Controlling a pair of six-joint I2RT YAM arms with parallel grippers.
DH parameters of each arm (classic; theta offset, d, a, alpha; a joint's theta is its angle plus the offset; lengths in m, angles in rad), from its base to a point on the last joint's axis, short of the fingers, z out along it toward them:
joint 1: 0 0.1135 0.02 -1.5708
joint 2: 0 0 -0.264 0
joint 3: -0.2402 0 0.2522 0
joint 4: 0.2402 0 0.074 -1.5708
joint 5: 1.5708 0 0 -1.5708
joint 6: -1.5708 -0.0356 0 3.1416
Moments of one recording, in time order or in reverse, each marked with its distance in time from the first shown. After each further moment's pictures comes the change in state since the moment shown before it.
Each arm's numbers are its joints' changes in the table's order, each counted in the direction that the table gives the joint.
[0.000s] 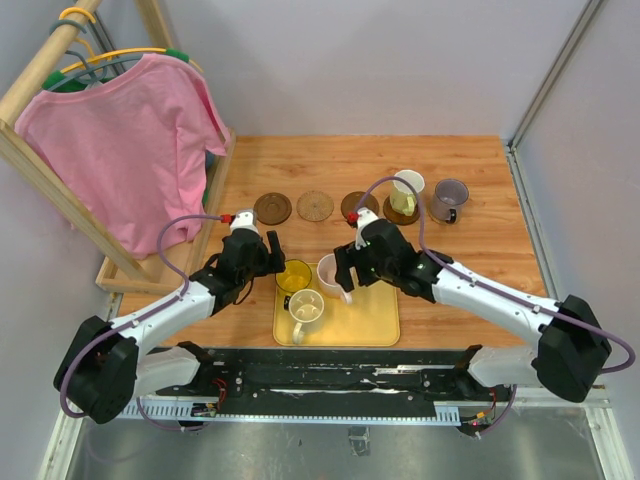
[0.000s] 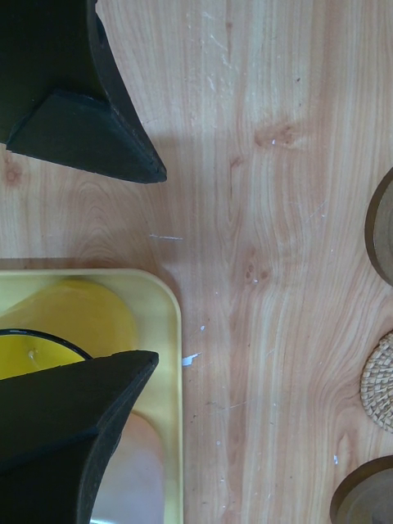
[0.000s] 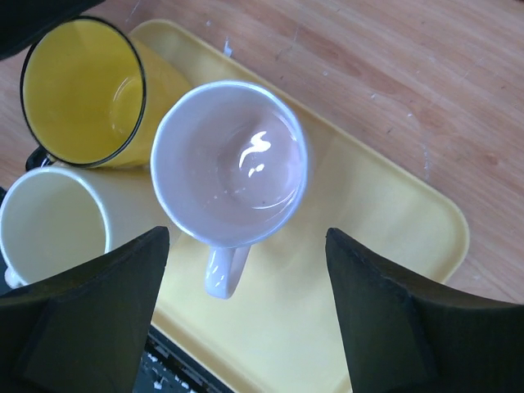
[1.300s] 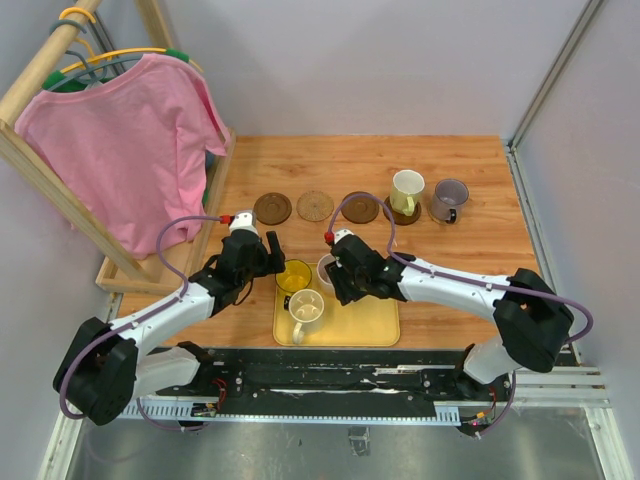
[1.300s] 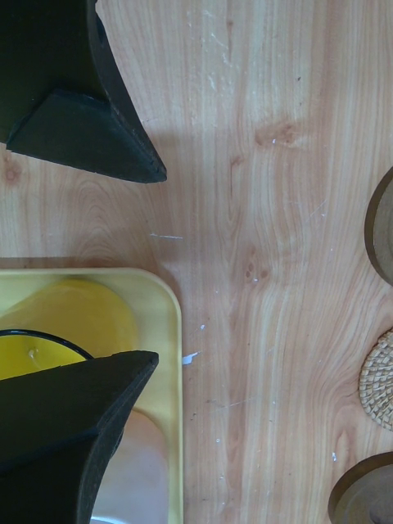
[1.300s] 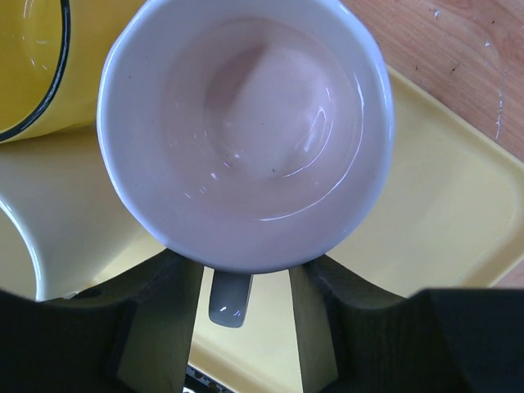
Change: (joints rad) left arm 0.001 -0.008 0.011 -0.012 0.005 0.004; right arm 0.117 0.221 -0.054 0.082 0.092 -0.042
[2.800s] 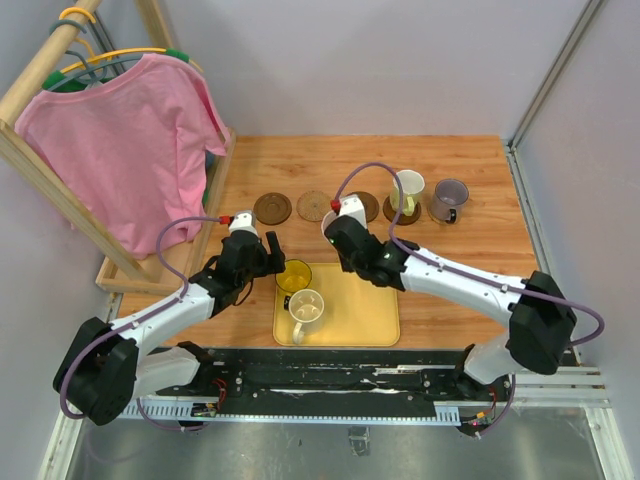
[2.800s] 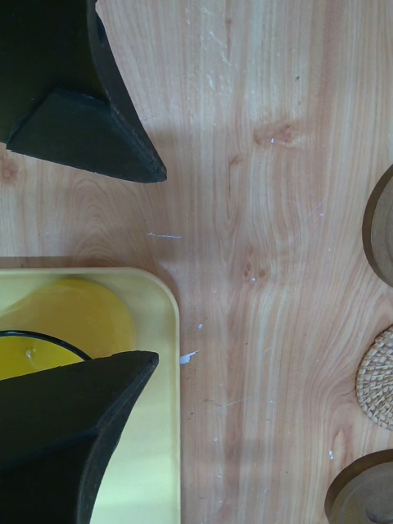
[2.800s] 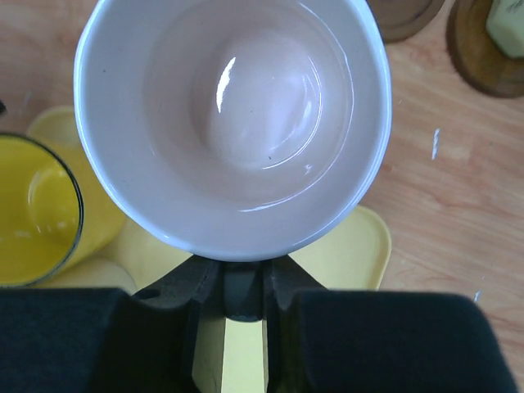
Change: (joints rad) left arm 0.000 0.000 0.011 -0.021 0.000 0.003; right arm 0.027 -0.034 -0.157 0.069 0.375 -0.069
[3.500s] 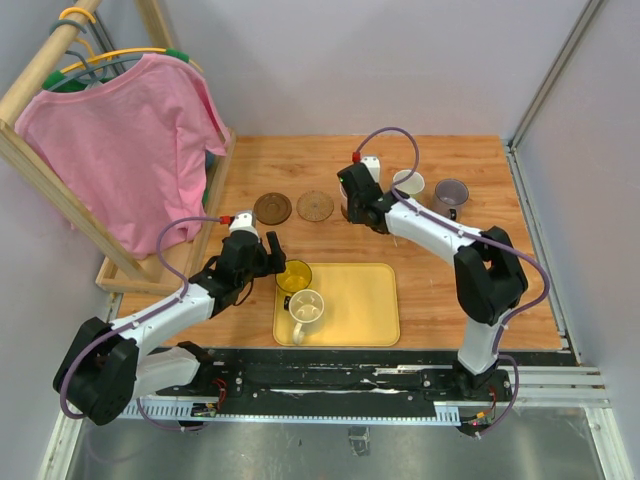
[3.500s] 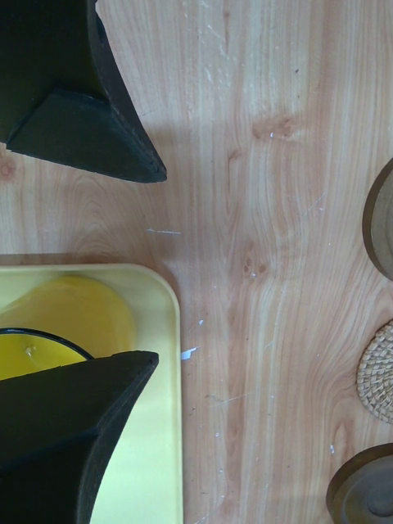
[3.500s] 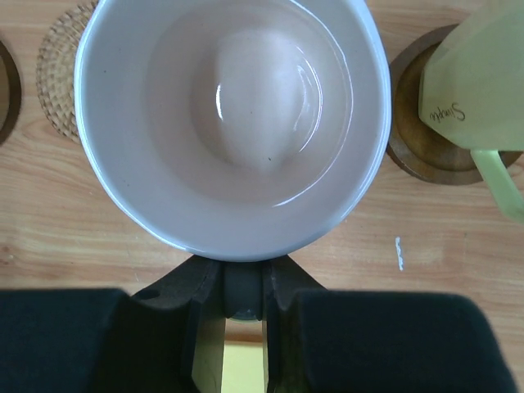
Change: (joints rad) left arm 0.000 0.000 0.003 -0.010 0.015 -0.001; right arm -0.323 0.357 -0.311 -0.058 -0.079 -0.032
